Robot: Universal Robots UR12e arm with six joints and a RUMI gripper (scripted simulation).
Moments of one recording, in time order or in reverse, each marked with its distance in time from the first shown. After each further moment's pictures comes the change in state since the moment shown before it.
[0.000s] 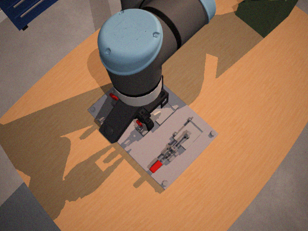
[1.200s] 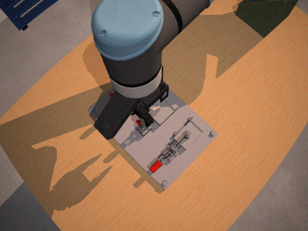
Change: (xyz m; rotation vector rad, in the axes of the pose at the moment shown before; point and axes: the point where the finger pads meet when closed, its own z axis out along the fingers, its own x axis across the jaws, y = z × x) arm 0.000 -0.002 -0.038 0.008 0.000 0.000
